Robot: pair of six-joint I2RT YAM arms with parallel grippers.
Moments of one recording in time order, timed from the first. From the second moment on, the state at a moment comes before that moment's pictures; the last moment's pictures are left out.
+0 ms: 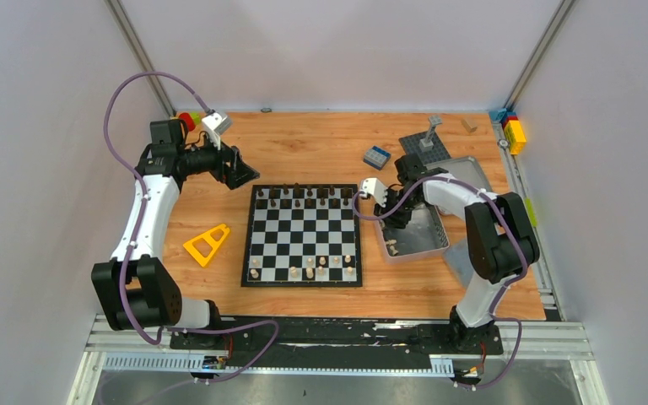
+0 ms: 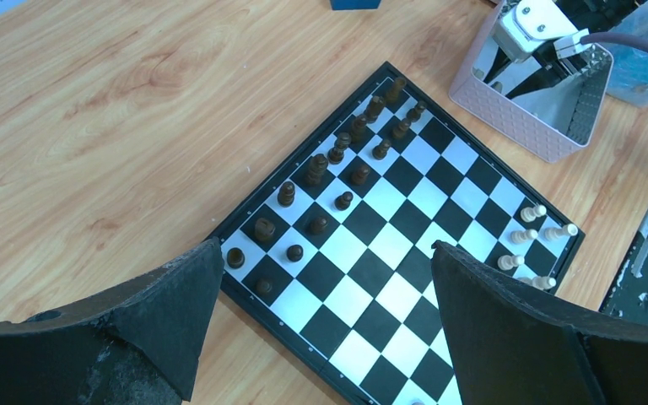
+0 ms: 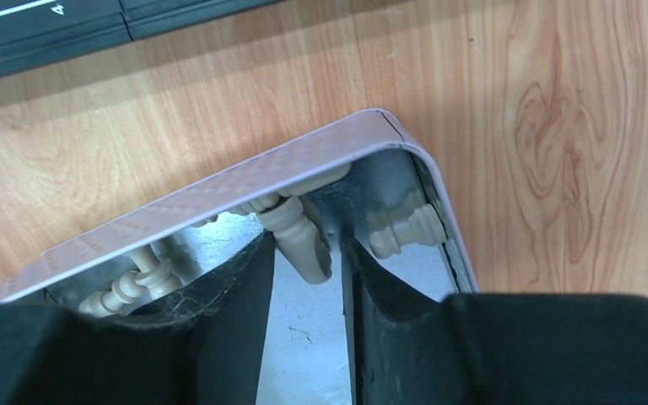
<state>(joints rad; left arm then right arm) 0.10 1.38 1.22 -0.56 0.96 0.40 0.32 1.77 1.10 -0.60 -0.42 -0.97</state>
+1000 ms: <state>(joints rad) -0.03 1.38 1.16 -0.52 0.97 0.30 0.32 1.65 1.26 -0.80 -0.45 -0.80</state>
